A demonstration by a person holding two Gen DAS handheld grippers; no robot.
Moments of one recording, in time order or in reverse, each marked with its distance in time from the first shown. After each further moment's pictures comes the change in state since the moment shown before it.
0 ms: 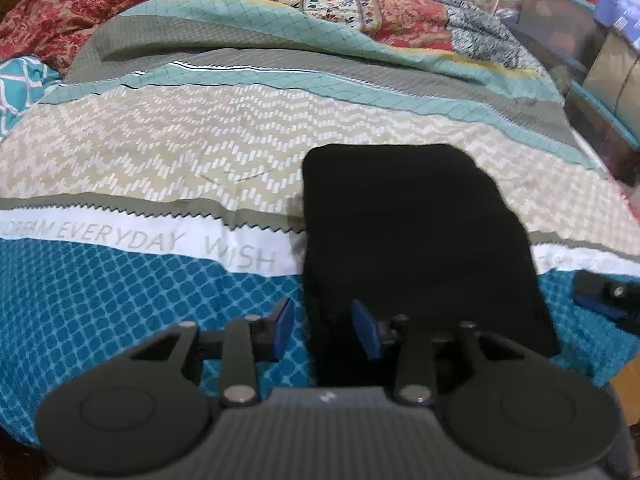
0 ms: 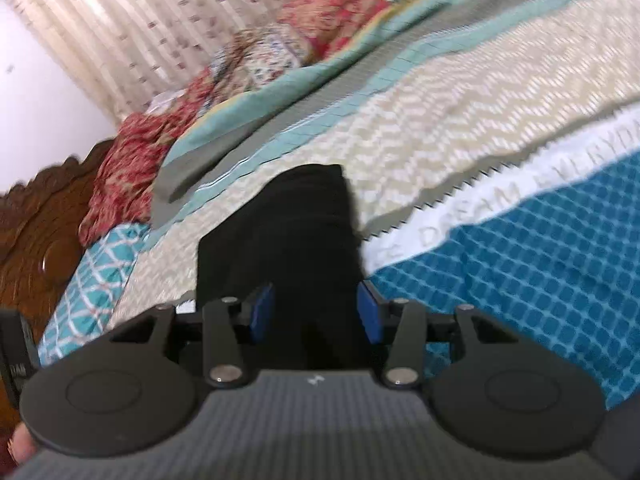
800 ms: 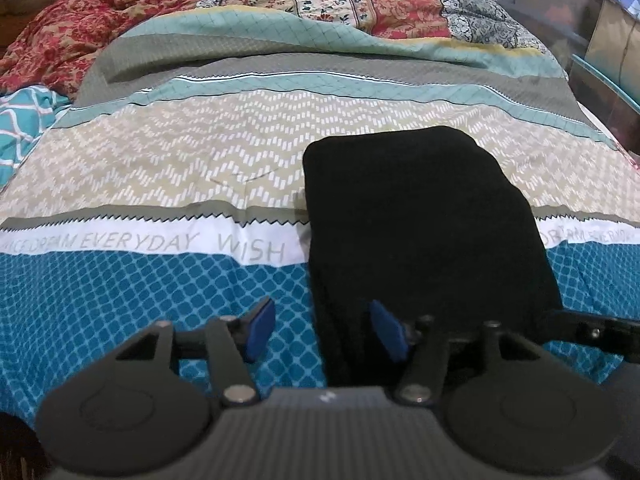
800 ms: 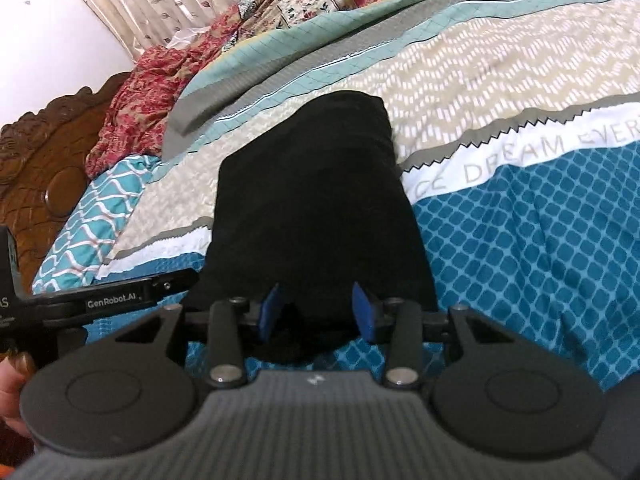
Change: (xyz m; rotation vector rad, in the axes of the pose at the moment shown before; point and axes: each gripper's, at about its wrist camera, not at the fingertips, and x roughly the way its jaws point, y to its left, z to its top) left arm -0.015 -0.015 -0.011 0.089 0.004 0.103; right arm 0.019 0.028 -0.030 -0.071 0.141 -0.004
